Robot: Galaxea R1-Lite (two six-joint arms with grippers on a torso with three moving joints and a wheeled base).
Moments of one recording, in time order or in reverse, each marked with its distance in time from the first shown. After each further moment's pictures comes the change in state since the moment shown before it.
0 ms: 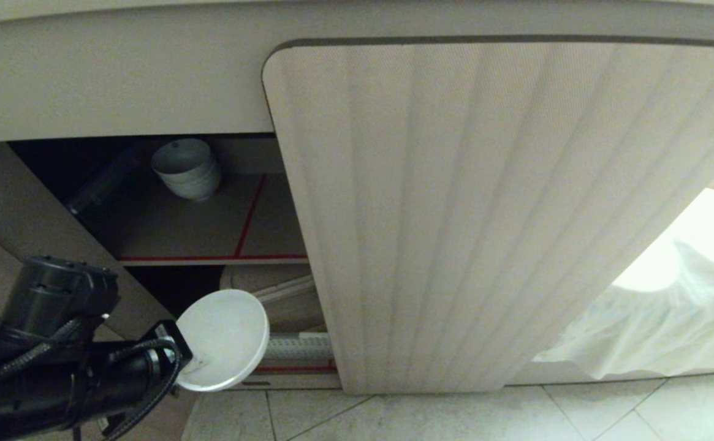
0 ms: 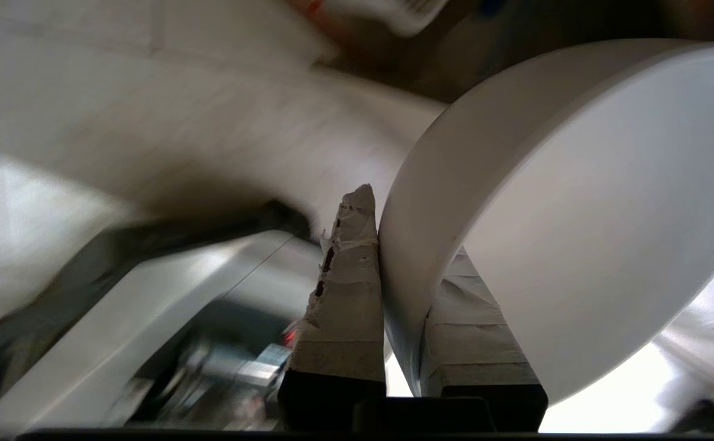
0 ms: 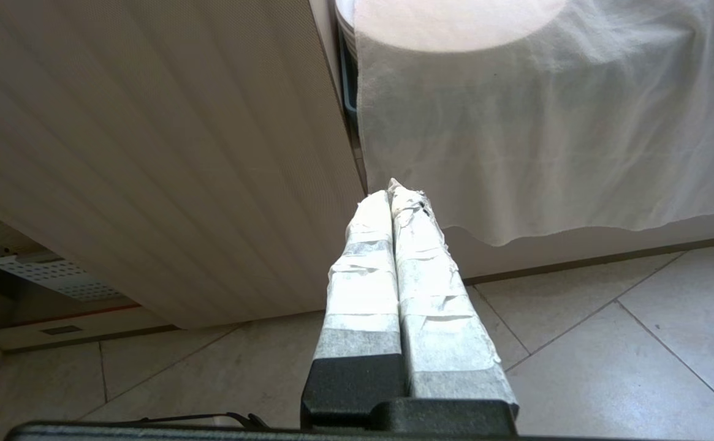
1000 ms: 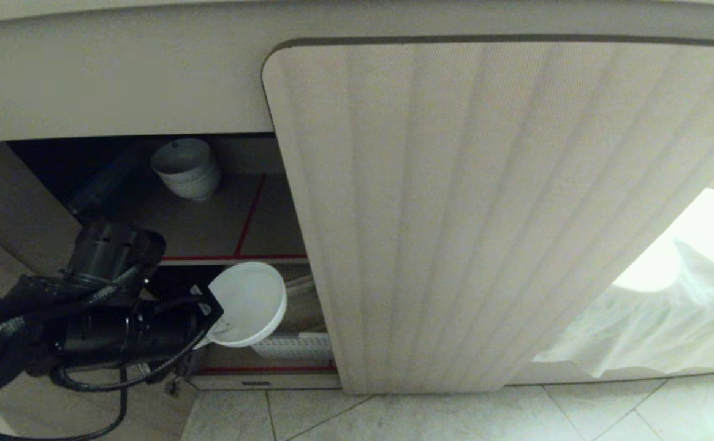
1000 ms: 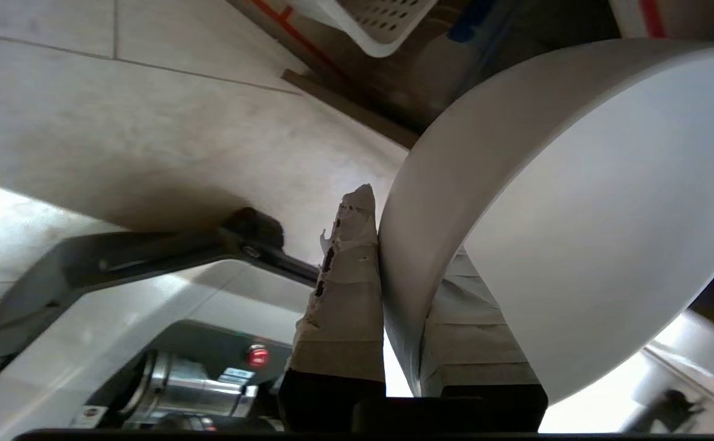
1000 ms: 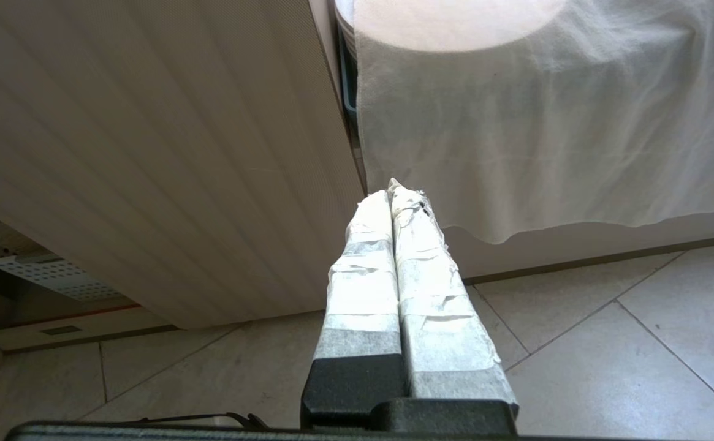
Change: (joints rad) left arm 0.055 0.187 -0.155 -0.020 -0.073 -0.001; right arm 0.000 0.000 0.000 0.000 0.000 0.000
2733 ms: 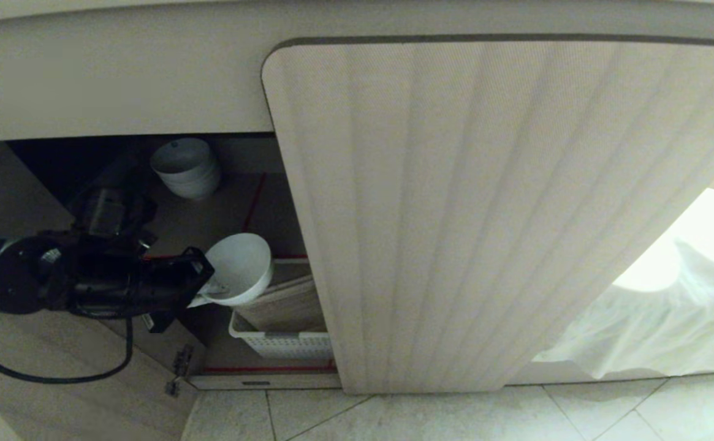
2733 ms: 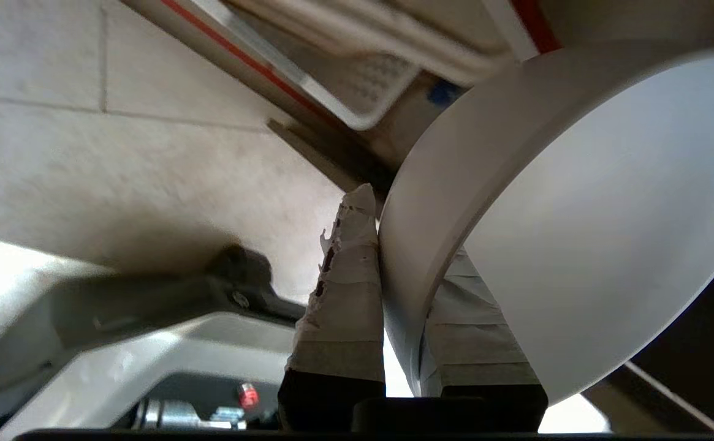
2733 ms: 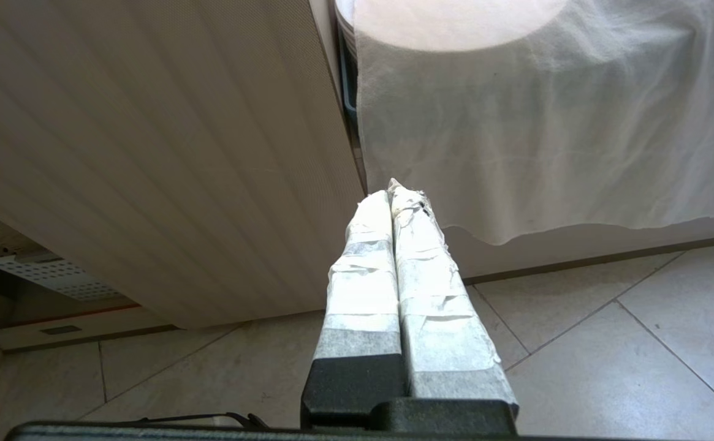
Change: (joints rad) left arm 0.191 0.168 -0.202 0.034 -0.164 0.131; right arm 0.000 0.000 0.000 0.000 0.000 0.000
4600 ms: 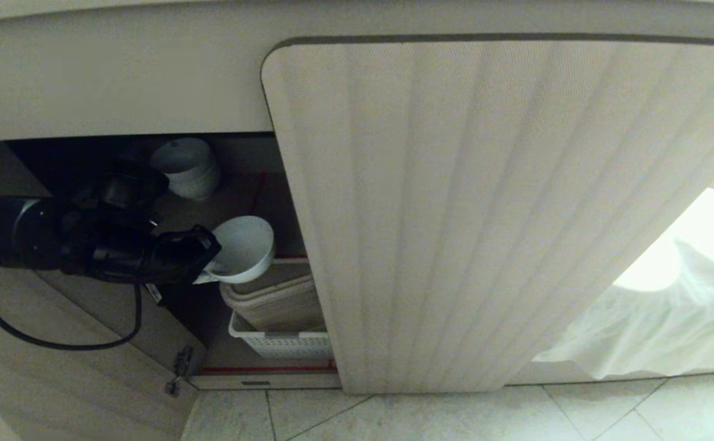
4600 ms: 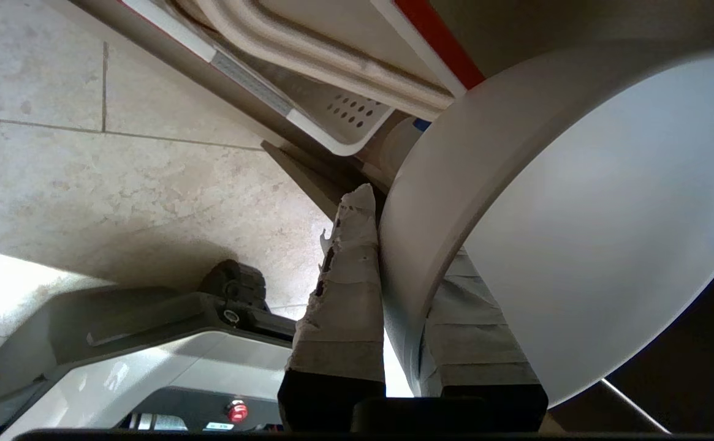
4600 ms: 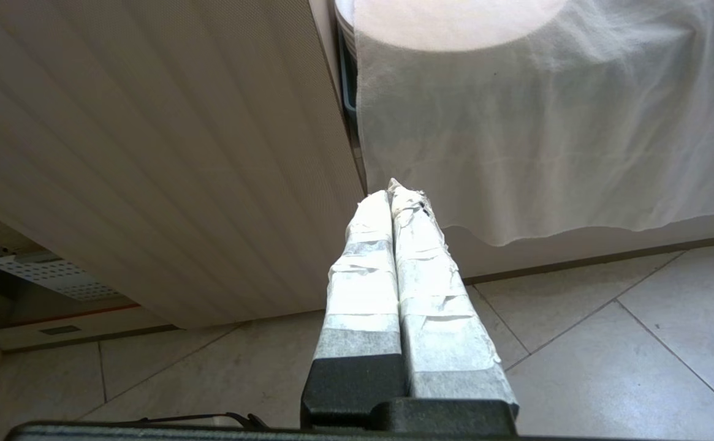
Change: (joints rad) left arm -0.002 0.067 -0.194 0.133 0.033 -0.002; right arm 0.000 0.000 0.000 0.000 0.000 0.000
